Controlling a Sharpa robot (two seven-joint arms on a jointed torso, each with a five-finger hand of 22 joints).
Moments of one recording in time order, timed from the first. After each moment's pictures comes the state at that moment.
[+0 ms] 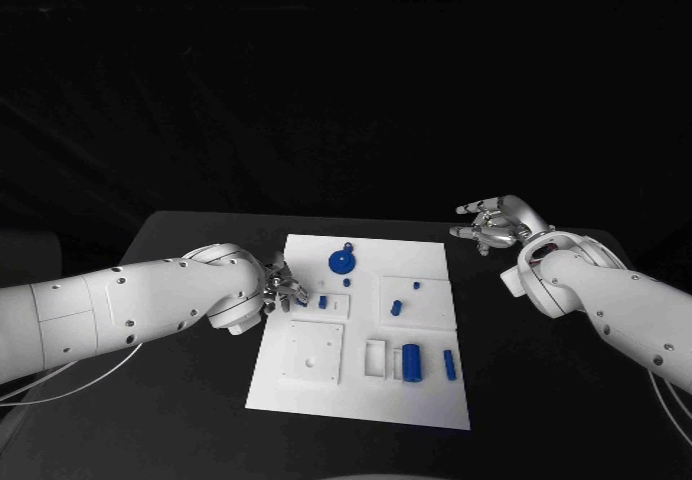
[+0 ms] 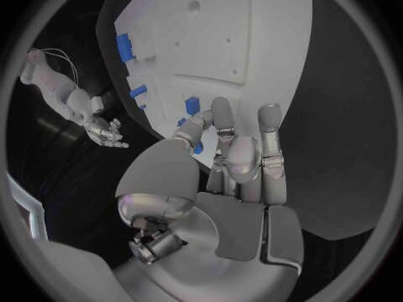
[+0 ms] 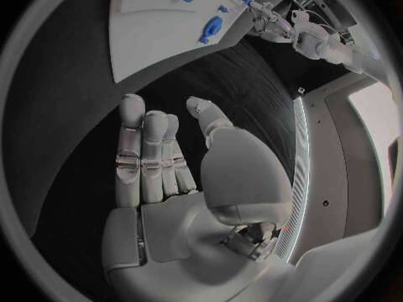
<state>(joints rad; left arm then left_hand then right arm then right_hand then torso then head) 1.30 -0.76 -0.24 1.43 -0.94 -0.19 -0.57 1.07 0.07 0.26 -0.23 0.51 1.16 0.05 0.16 0.55 1.47 -0.06 0.56 0.28 1.44 -0.12 1.29 0.88 0.03 1.28 -0.13 0.55 1.31 0.92 -0.73 0.38 1.21 -1.16 -0.39 -0.04 1.25 -0.12 0.12 -0.11 0.62 0.89 0.13 0.06 0.06 1.09 0.01 0.90 0.76 1.35 -0.05 0.86 0.87 0.11 1.46 -0.07 0.27 1.31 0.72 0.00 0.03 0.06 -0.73</state>
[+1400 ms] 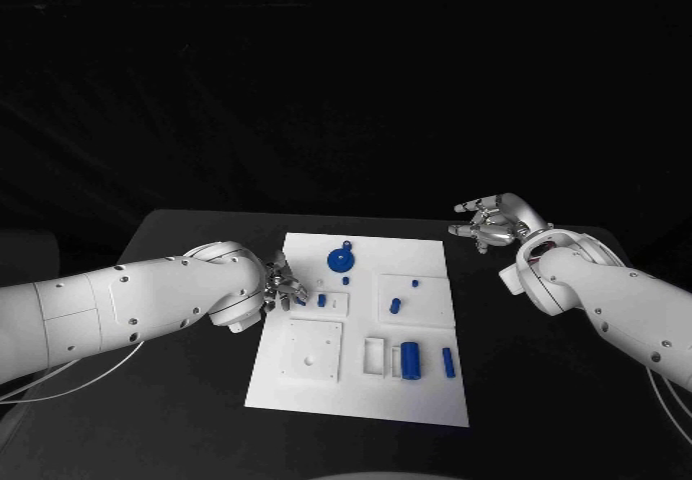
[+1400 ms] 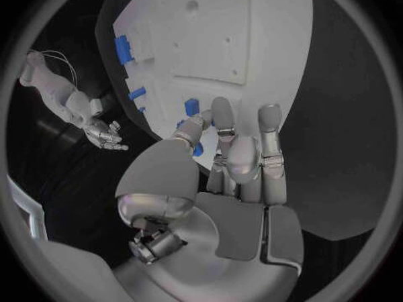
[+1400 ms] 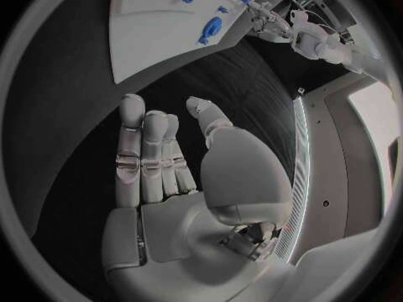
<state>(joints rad) 1.29 -0.74 -0.24 1.42 -0.95 -0.17 -0.57 1.07 0.07 0.26 -0.23 0.51 1.16 0.05 0.15 0.72 1.47 -0.06 0.57 0.27 1.44 -0.12 1.29 0.88 0.03 1.28 -0.13 0.55 1.31 0.92 -0.73 0.38 1.22 -1.16 -0.39 -0.04 1.25 -0.12 0.12 -0.11 0.62 0.89 0.13 0.06 0.06 1.09 0.01 0.90 0.76 1.35 -0.05 0.86 0.87 0.11 1.46 -0.07 0.27 1.31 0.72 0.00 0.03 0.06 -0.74</state>
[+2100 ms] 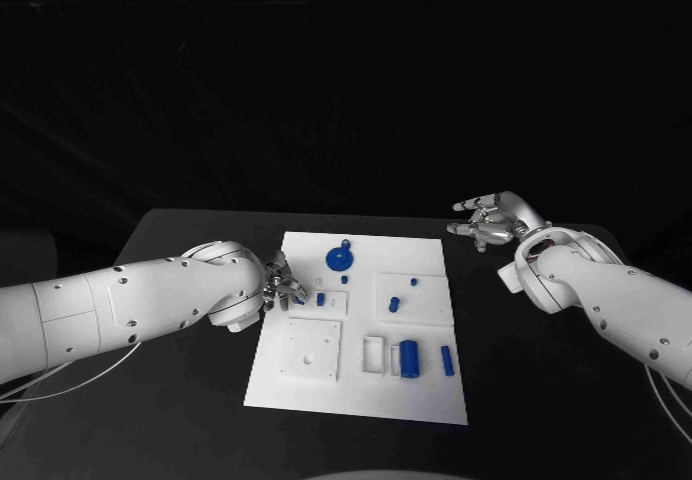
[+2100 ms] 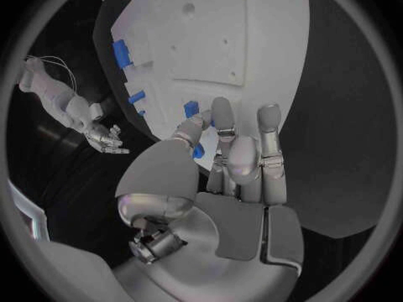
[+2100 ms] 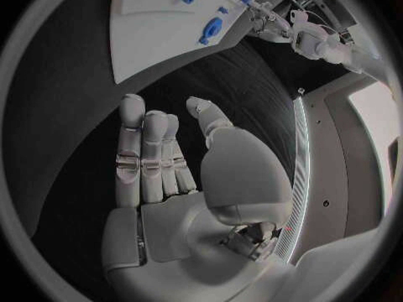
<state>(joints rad) 1.29 -0.74 -0.24 1.42 -0.98 -0.16 -0.58 1.07 0.07 0.25 -0.23 0.52 1.16 0.06 0.16 0.77 1.47 -0.06 0.58 0.26 1.44 -0.12 1.30 0.89 0.05 1.28 -0.13 0.55 1.31 0.92 -0.73 0.38 1.22 -1.16 -0.39 -0.04 1.25 -0.12 0.12 -0.11 0.62 0.89 0.13 0.06 0.06 1.09 0.01 0.90 0.76 1.35 -0.05 0.86 0.87 0.11 1.46 -0.07 0.27 1.31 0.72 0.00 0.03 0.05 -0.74</state>
